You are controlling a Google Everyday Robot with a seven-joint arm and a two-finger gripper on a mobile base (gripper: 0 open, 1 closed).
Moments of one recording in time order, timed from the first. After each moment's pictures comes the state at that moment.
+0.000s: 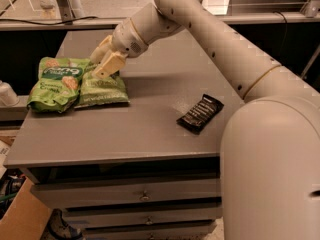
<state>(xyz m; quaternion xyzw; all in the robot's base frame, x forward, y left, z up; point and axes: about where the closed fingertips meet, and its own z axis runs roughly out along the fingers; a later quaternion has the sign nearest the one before) 0.650 0.159 0.884 -0.71 0.52 0.33 0.35</state>
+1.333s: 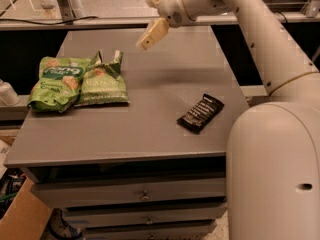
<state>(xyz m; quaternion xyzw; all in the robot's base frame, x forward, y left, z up) 0.749 0.050 0.946 -0.61 0.60 0.26 0.45</state>
